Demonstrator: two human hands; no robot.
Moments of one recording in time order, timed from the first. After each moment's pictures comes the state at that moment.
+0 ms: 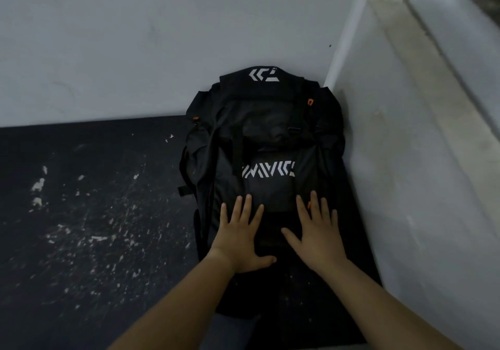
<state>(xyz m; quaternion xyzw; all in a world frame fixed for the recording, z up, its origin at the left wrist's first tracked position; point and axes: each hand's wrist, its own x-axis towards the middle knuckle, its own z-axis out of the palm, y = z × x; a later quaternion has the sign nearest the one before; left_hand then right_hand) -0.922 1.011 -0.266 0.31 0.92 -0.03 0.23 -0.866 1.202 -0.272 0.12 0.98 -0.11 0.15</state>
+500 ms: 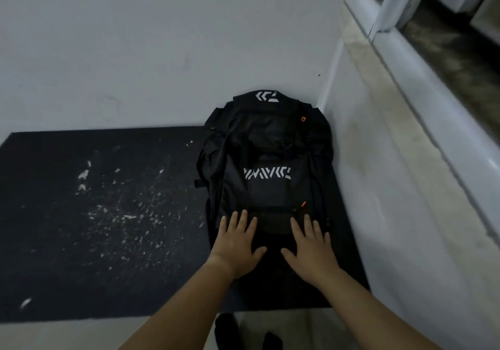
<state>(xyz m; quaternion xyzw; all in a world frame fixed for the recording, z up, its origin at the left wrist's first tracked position) -0.835 0.984 -0.207 0.25 0.94 -0.04 0.22 -0.779 1.170 -0.217 0.11 0.96 -0.14 0.22</state>
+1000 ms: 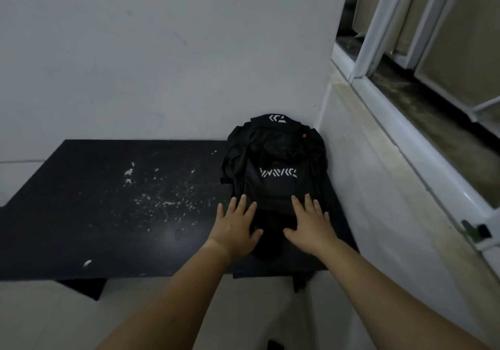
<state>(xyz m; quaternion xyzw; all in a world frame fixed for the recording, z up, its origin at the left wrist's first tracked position) -0.738 0.881 -0.109 0.26 0.96 0.05 0.11 -0.696 1.077 -0.095 0.11 0.97 -0.15 0.13</state>
